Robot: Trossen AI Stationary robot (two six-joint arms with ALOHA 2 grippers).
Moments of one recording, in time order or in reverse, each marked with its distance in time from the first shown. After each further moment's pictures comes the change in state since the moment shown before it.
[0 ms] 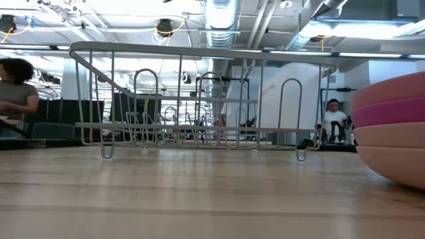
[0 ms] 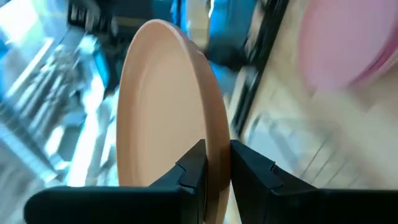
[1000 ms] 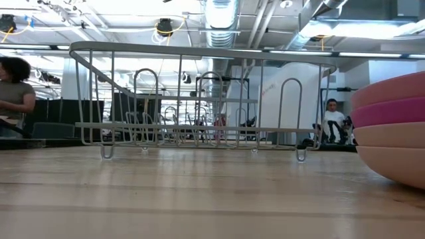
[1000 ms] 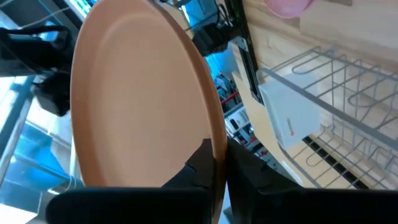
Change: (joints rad) left arm -0.069 0.002 0.082 -0.419 -0.013 0.193; right arm -0.225 -0.047 0.000 -0.226 0.028 0.053
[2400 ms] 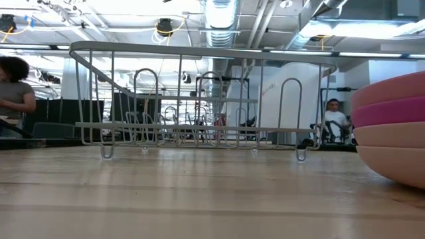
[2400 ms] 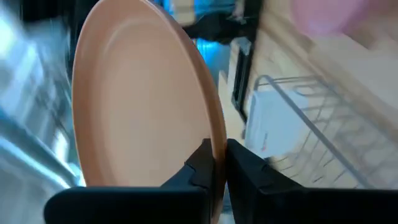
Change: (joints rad) left arm 0.080 -0.041 0.002 0.003 0.030 -0.416; right arm -0.005 -0.003 0.000 -0.004 -0.030 0.012
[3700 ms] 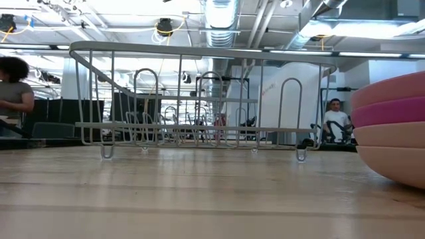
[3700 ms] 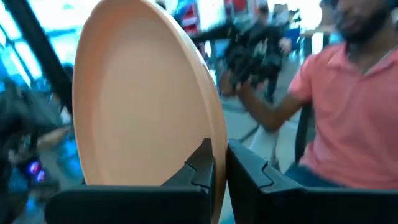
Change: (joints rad) left arm 0.060 -0.287 -0.025 0.543 1.210 -0.551; right arm 0.003 0.002 0.000 -0.176 -0.132 0.218
